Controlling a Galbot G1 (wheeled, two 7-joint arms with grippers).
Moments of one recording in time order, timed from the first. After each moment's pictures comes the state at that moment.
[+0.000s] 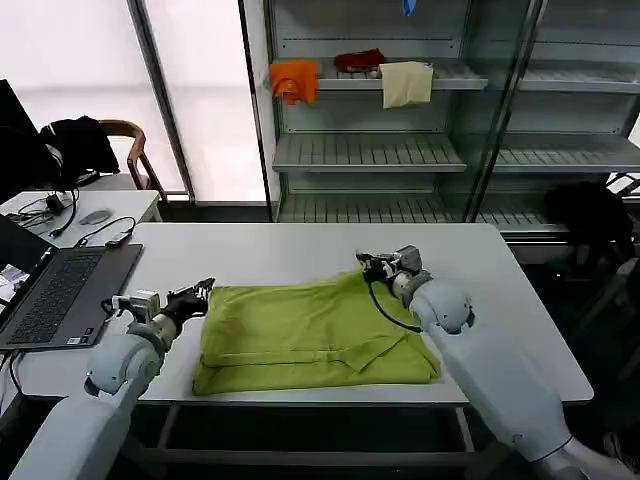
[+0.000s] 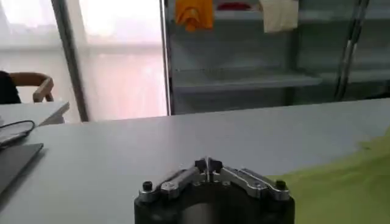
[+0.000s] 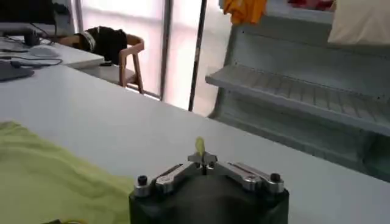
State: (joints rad) left arm 0.89 -0.98 -0.33 -1.64 -0.59 0.49 0.00; right arm -0.51 1.12 -0.04 1.54 0.50 -0.58 -0.04
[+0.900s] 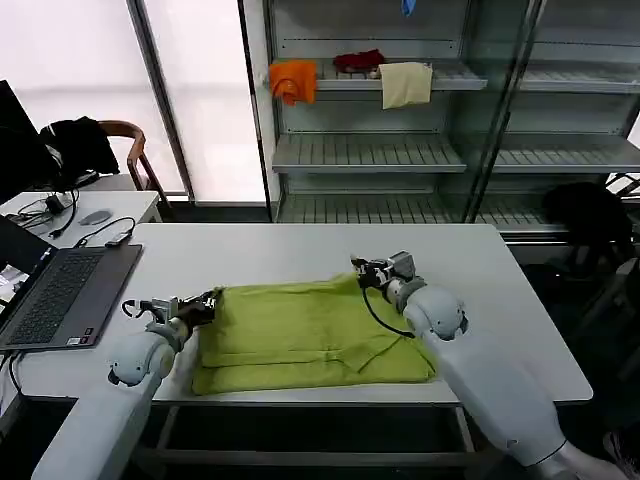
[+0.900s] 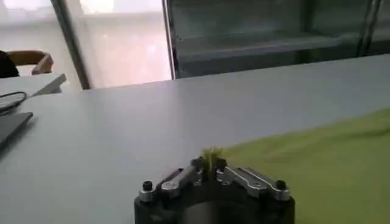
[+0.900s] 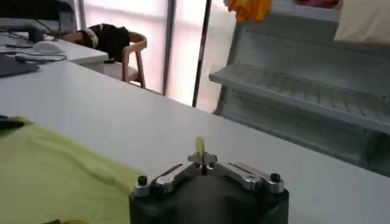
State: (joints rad) left arm 0.81 -1.03 -0.28 -1.47 -0.49 0.52 0.04; right arm -0.50 1.14 -0.07 1.51 0.48 -0.58 -0.03
